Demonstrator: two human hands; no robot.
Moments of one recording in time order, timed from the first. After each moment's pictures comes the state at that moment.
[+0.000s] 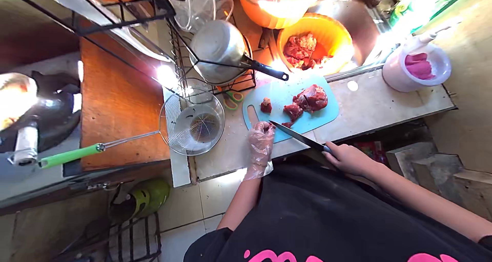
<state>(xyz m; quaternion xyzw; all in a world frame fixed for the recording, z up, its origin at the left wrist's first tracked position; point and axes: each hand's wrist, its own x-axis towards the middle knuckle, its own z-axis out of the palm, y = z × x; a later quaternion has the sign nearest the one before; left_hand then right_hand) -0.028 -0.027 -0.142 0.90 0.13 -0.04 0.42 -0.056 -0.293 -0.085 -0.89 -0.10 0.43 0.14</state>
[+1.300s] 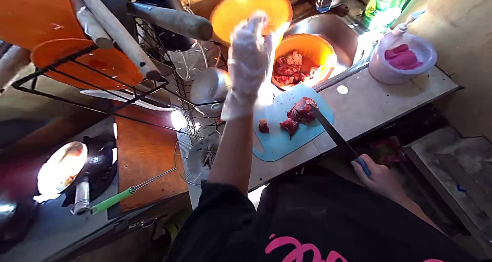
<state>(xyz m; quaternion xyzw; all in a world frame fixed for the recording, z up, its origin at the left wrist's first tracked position) 0.164 -0.076 0.070 0.94 -0.18 0.16 0.24 -0.148 -0.319 -0.116 -0.96 0.05 -0.04 0.29</state>
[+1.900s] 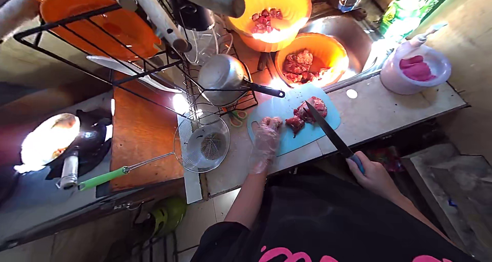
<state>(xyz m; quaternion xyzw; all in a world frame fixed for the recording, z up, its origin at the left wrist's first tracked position) 0.023 -0.032 -0.136 0.96 -0.06 -0.03 0.26 -0.122 -0.314 -0.110 -0.96 -0.02 -0.03 0.27</state>
